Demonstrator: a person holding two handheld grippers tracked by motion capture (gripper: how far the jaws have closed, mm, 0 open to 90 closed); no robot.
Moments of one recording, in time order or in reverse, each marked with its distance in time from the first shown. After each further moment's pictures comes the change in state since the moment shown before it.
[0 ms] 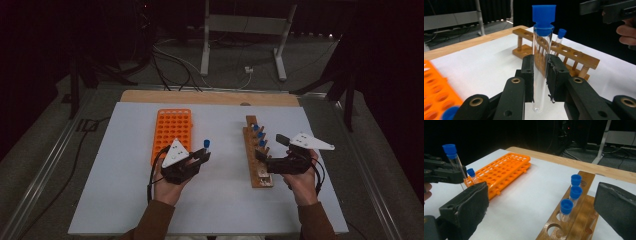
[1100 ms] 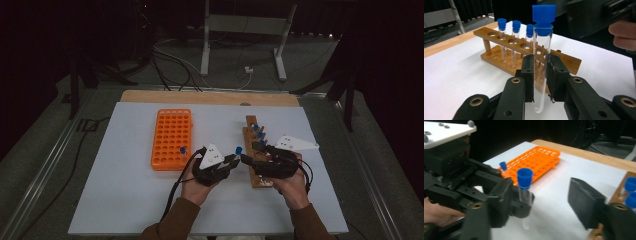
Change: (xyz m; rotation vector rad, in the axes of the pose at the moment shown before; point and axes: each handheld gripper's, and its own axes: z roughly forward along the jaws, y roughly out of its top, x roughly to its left) left arm -0.048 0.009 0.064 0.058 -0.116 0.093; right arm 0.030 0.005 0.014 0.060 0.161 -0.024
